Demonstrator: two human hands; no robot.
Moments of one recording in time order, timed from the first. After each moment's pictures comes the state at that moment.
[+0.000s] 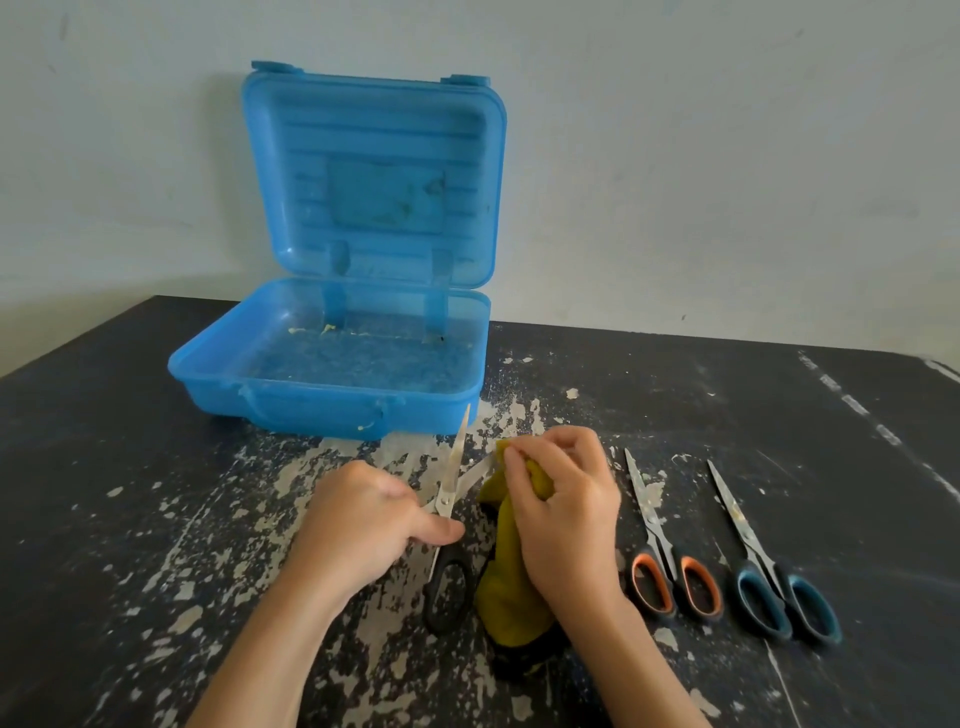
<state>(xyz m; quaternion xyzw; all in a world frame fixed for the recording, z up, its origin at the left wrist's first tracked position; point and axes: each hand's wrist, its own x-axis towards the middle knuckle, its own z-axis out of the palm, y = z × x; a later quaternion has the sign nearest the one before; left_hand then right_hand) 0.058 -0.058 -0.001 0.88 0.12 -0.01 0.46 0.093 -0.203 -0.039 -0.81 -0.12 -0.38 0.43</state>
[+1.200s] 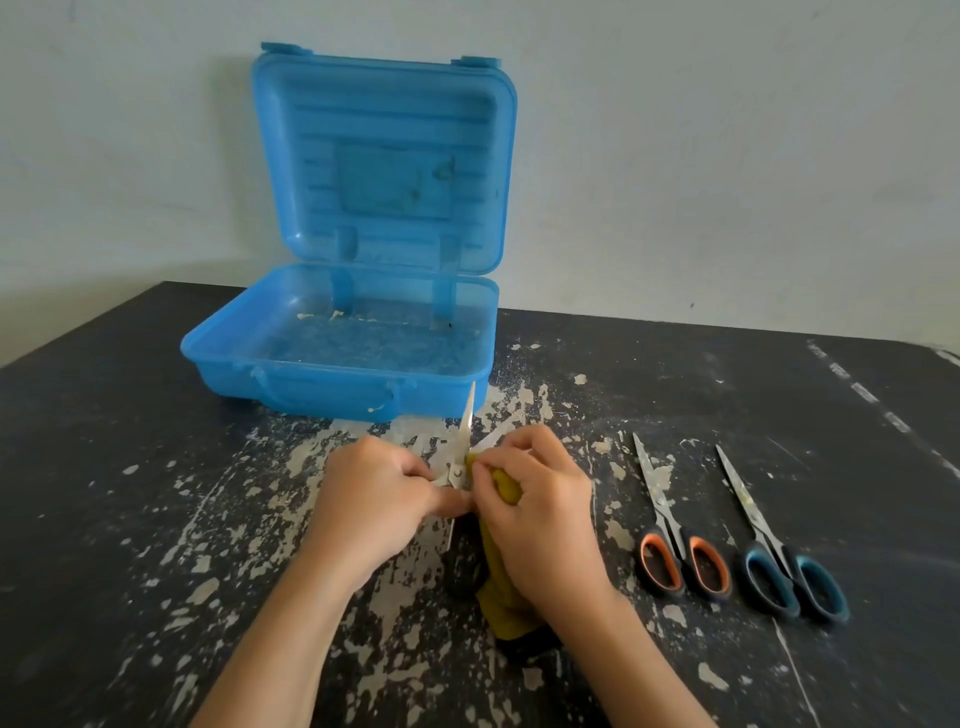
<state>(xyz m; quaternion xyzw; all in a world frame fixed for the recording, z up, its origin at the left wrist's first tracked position) 0.054 -0.064 0.002 0.87 0.13 0.04 0.48 0.079 -0.191 -0.044 -0.82 -0.22 -0.31 0.43</state>
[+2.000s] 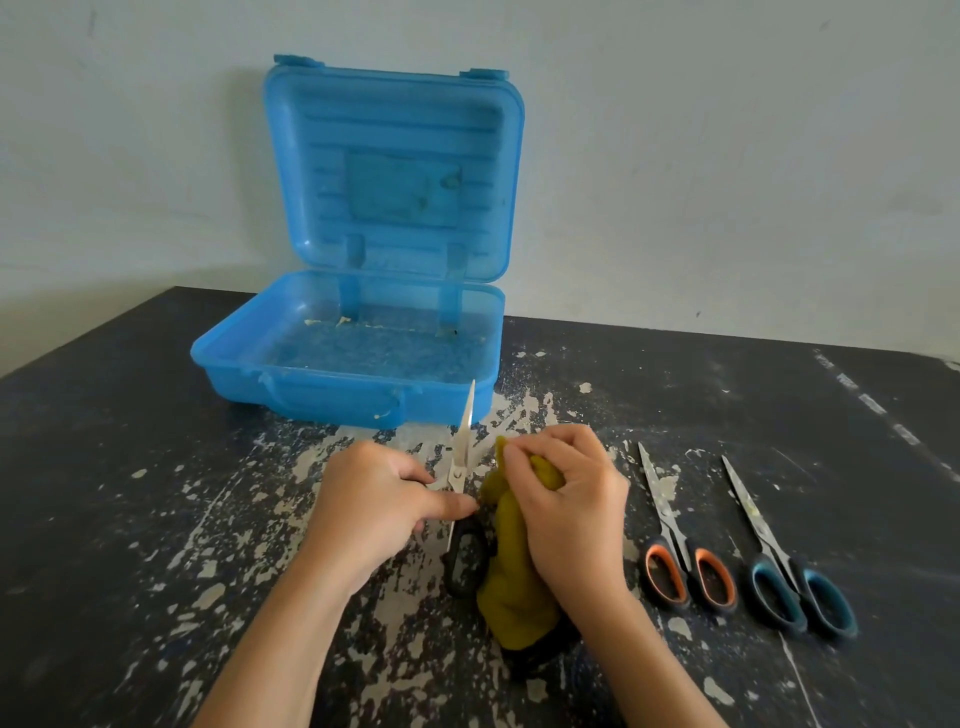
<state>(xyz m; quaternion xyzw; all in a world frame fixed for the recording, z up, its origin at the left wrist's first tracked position) 0.055 -0.060 0.003 0.84 0.13 0.05 0.52 0.084 -0.198 -0.033 -0.78 -0.12 -0.28 0.55</state>
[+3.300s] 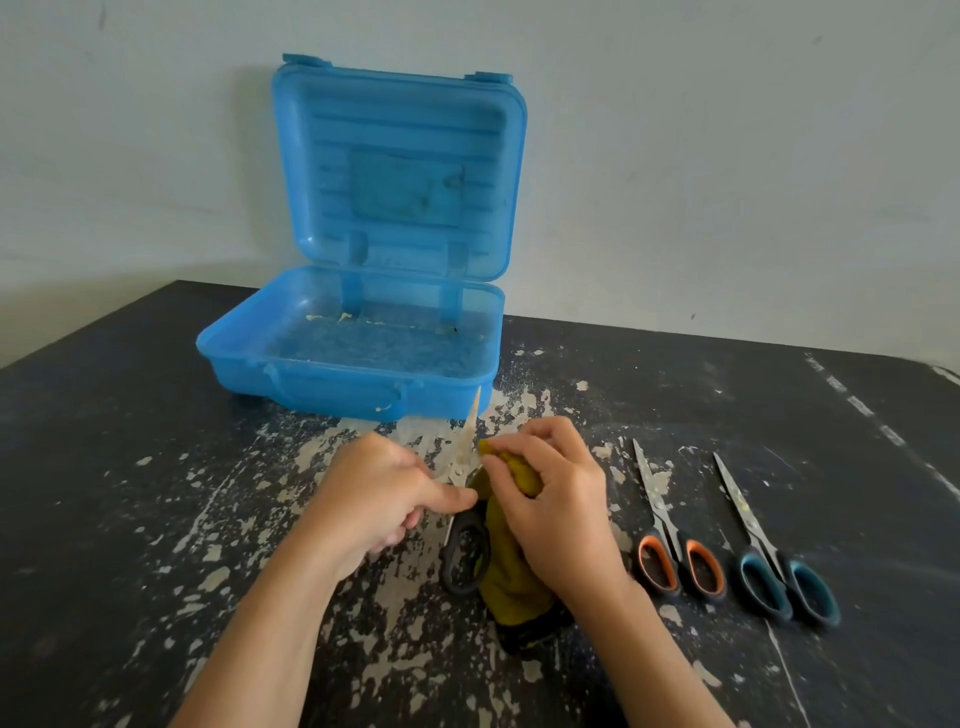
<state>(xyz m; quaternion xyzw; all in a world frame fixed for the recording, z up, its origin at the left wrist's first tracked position) 0.049 -0.055 0.010 0.83 0.14 -0.04 0.54 0.084 -0.201 -0.039 -0.82 -0.23 -0.32 0.43</state>
